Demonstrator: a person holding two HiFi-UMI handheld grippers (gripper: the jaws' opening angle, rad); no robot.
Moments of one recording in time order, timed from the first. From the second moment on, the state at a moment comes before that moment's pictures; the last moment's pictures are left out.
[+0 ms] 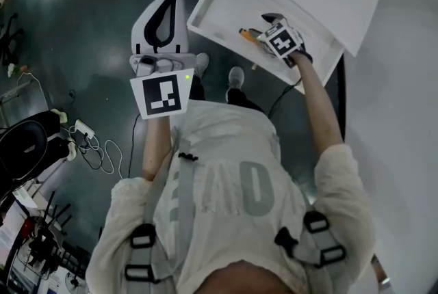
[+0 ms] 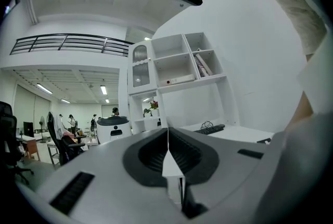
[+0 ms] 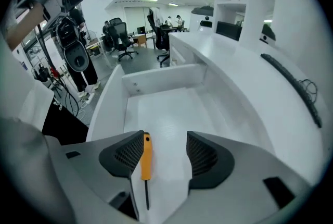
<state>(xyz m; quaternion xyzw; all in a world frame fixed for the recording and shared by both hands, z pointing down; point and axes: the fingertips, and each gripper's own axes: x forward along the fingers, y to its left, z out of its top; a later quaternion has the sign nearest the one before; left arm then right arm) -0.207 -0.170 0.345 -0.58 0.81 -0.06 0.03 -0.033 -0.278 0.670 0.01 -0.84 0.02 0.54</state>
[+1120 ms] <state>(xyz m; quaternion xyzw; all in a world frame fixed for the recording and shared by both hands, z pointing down) -0.134 -0.251 0.286 -0.69 0.71 -0.01 0.10 0.030 -0.306 0.316 0.44 -0.90 -0.02 0.01</state>
